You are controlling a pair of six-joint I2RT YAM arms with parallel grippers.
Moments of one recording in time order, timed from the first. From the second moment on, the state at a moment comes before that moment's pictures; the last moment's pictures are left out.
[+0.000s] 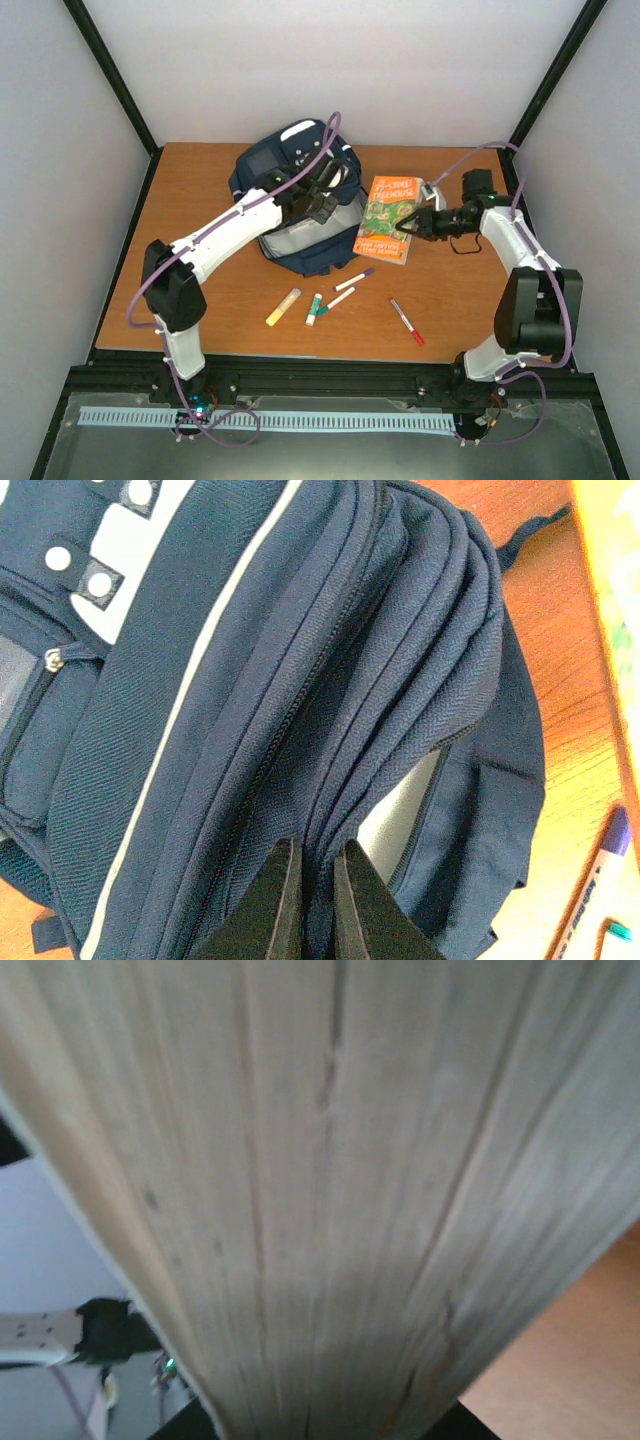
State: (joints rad) left arm -0.73 1.85 1.76 -0.85 -0.27 -0.03; right arm -0.06 1.54 1.17 -0.77 -0.98 -0.02
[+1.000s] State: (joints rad) left arm -0.67 1.66 1.61 -0.73 -0.31 -0.08; right arm 0.35 1.98 1.40 -0.83 -1.14 0.04
